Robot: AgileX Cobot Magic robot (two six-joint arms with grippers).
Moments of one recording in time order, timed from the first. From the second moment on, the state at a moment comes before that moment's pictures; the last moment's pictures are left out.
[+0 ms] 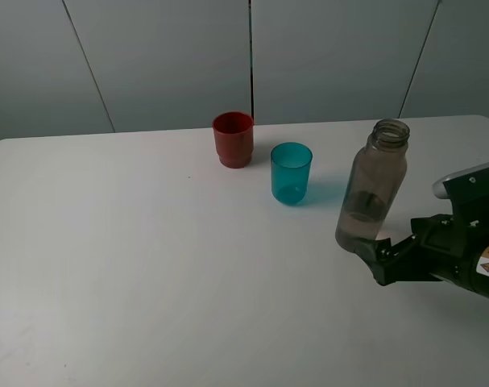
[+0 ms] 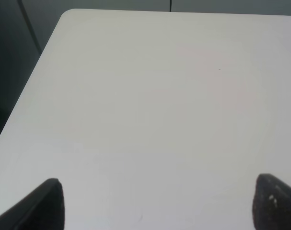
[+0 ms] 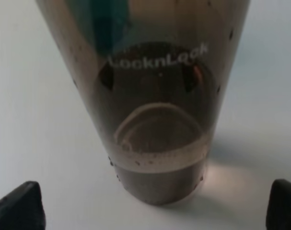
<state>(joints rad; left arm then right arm) 0.07 0.00 -0.52 0.09 1.11 -0.09 0.30 1.57 -0.06 -0.11 -0.77 0.10</state>
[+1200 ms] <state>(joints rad) 0.07 0.00 -0.52 0.09 1.11 -0.09 0.30 1.75 -0.16 -0.12 -1.04 0.13</state>
